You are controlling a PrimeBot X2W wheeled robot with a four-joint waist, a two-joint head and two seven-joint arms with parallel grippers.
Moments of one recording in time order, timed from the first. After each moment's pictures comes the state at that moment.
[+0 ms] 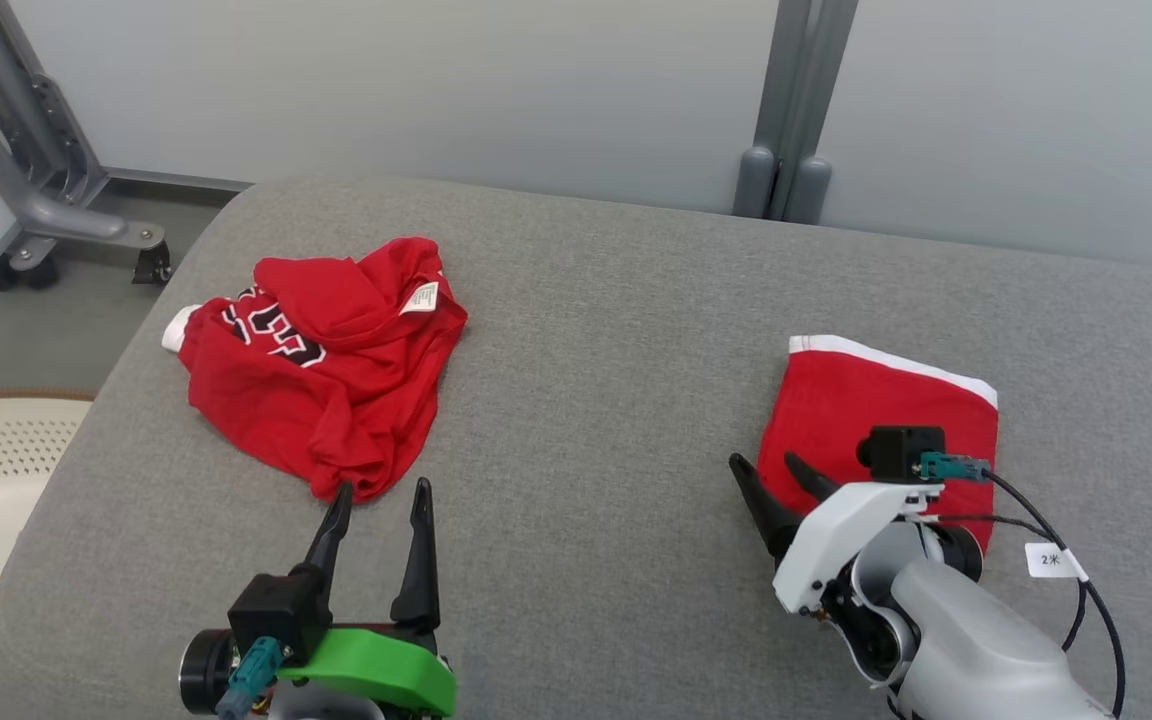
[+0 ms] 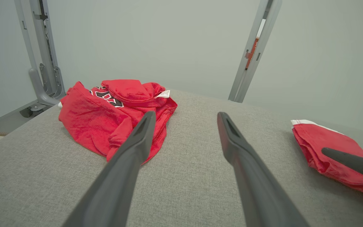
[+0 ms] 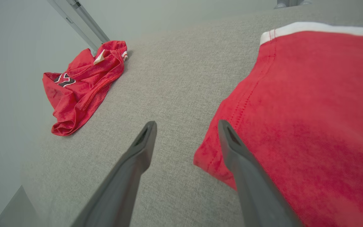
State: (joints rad) left arm -0.05 0.05 -0.27 0.24 -0.32 0.03 -0.26; right arm -0.49 -0.14 0.60 0.85 0.85 0.13 -0.15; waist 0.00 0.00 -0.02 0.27
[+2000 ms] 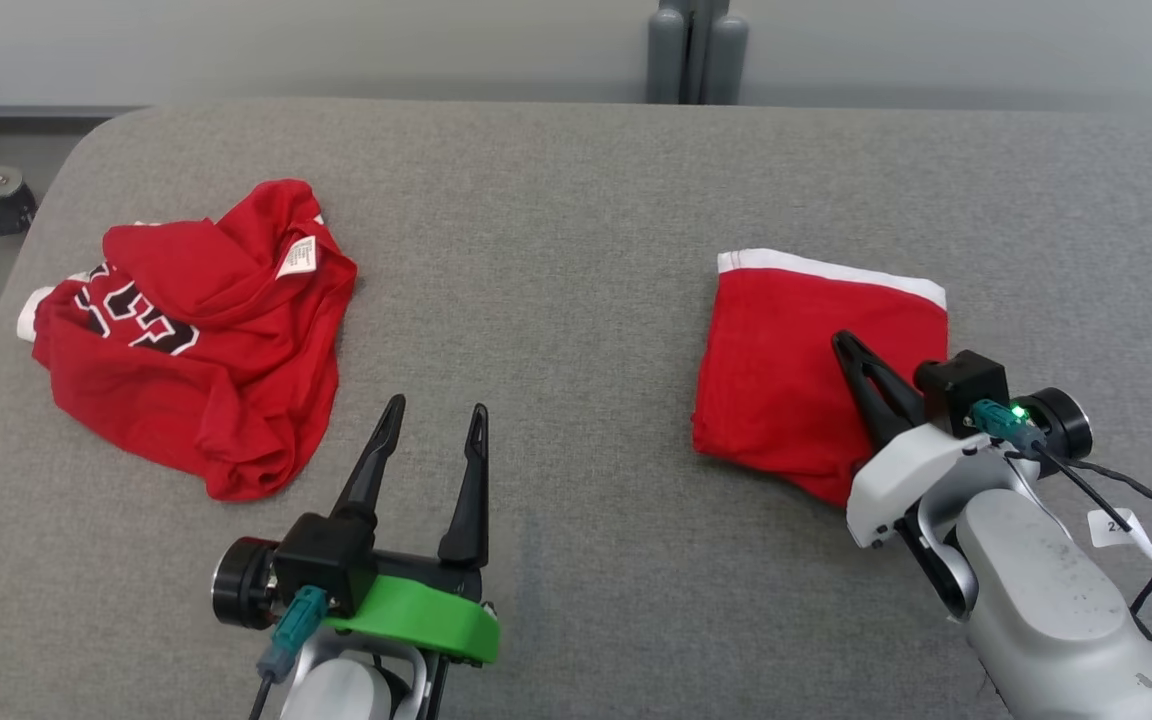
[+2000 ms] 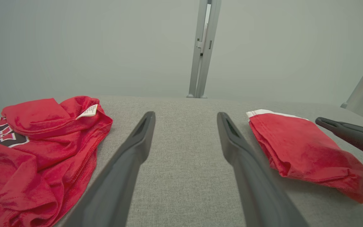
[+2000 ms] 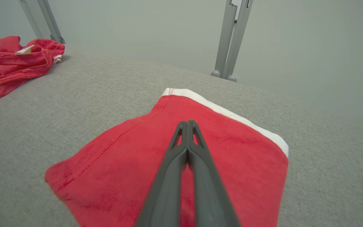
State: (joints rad) left arm -0.13 0.05 -0.35 0.15 -0.25 0.02 -0.26; right arm -0.47 -0.20 0.32 0.64 0.19 0.13 -0.26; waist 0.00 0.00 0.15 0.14
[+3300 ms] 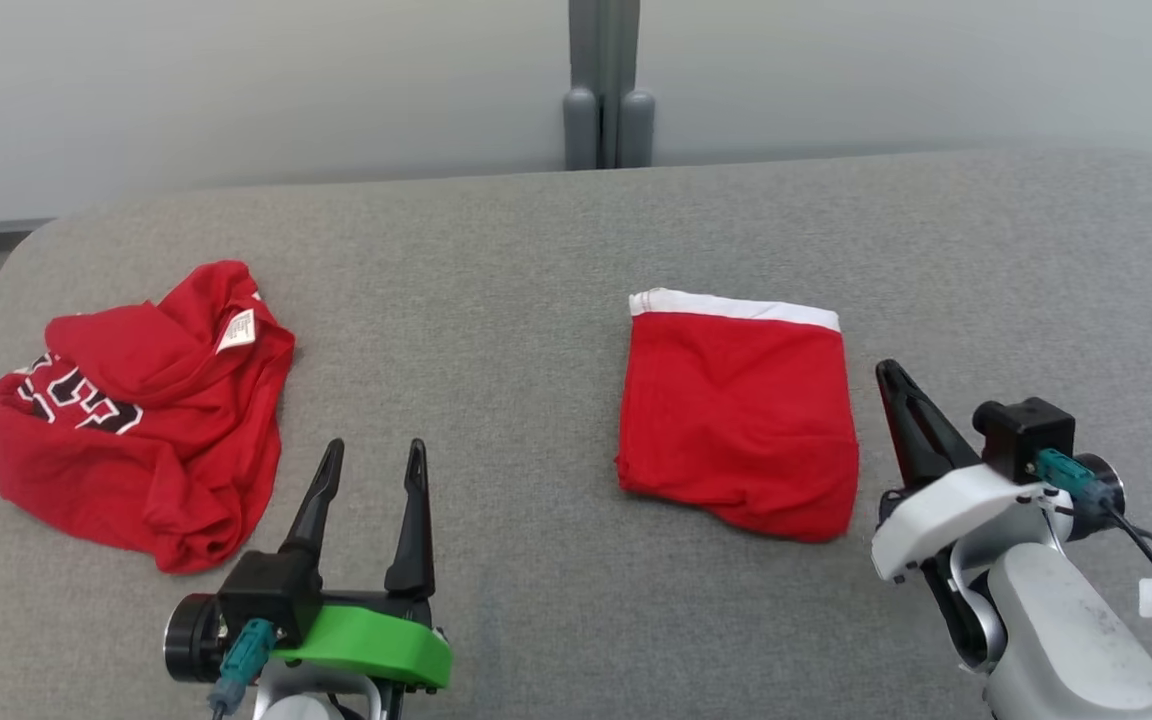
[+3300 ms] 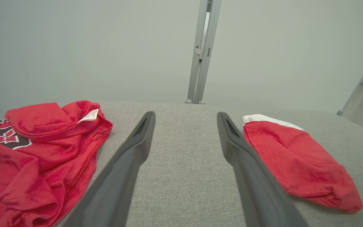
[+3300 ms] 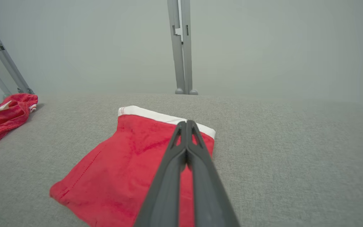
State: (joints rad) left arm -0.07 0.05 -0.26 0.17 -0.26 0.03 -0.26; right arm -0.34 -0.17 0.20 0.53 0.27 0.13 -0.26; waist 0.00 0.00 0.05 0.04
